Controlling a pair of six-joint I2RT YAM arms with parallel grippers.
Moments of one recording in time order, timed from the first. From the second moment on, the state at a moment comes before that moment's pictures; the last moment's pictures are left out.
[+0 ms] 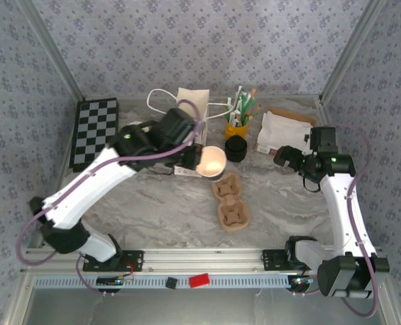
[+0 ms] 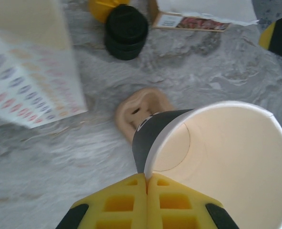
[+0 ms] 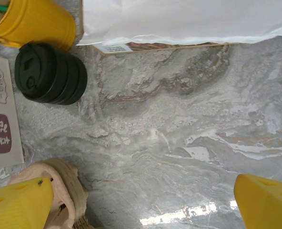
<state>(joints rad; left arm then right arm) -0.98 1.53 1.86 -1.19 -0.06 -0.56 -0.07 1.06 1.08 -1.01 -0.13 0.38</state>
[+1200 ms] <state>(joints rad) -0.99 2.45 2.53 -1.22 0.06 -0.61 -0.23 1.12 1.05 -0.94 -0.15 0.40</state>
